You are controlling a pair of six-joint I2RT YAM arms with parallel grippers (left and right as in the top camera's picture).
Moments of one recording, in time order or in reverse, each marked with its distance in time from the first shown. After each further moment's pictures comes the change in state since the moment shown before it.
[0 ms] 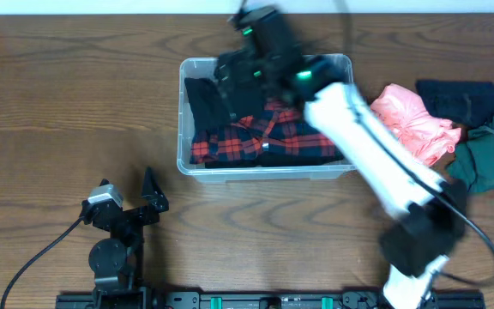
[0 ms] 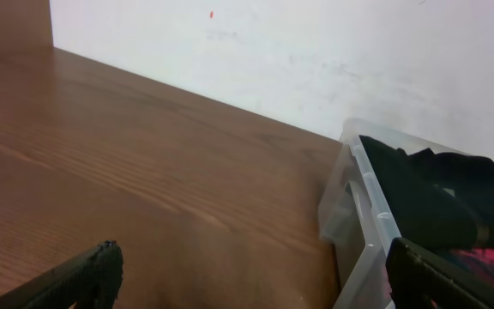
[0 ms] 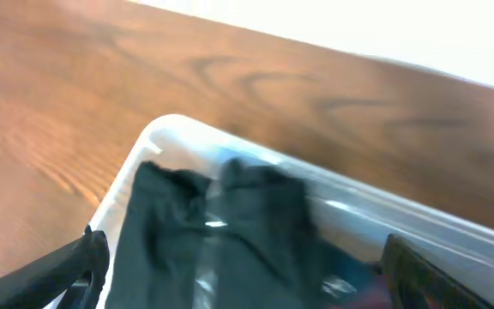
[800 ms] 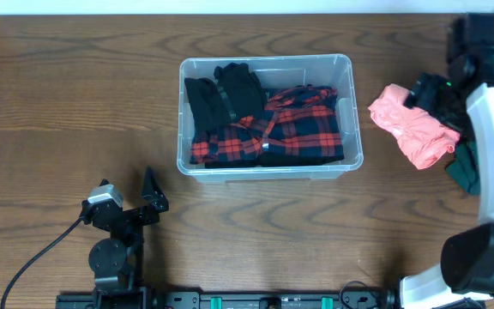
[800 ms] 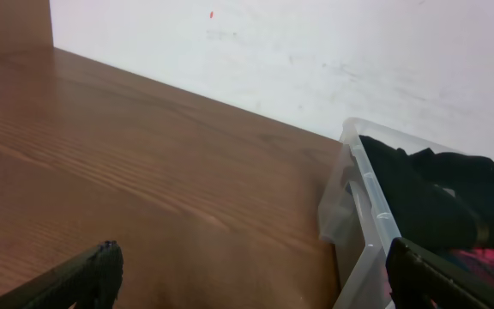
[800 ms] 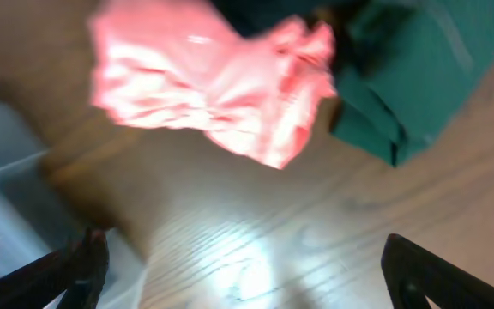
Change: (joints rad) left arm 0.000 0.000 0.000 0.000 0.000 0.000; right arm -0.702 -0.209 -0.194 -0.657 0.196 0.242
